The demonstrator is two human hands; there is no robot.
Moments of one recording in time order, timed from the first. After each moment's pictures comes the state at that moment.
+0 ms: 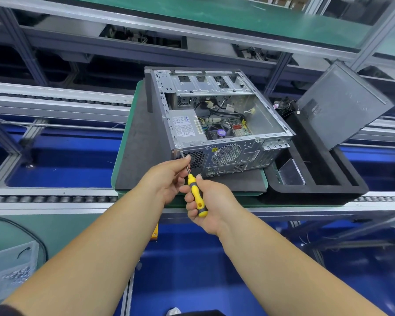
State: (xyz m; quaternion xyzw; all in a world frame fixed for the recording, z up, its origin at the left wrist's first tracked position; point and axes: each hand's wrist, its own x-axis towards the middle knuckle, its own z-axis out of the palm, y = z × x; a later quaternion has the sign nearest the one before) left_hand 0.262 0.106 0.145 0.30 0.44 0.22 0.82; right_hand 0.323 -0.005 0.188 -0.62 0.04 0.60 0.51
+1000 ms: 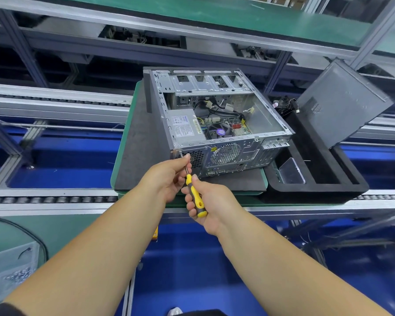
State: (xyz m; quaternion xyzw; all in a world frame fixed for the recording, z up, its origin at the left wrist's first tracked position) left_hand 0.267 0.105 0.148 0.30 0.44 0.22 0.81; right_hand 0.322 -0.008 0.188 -0.67 -0.01 0.56 0.49
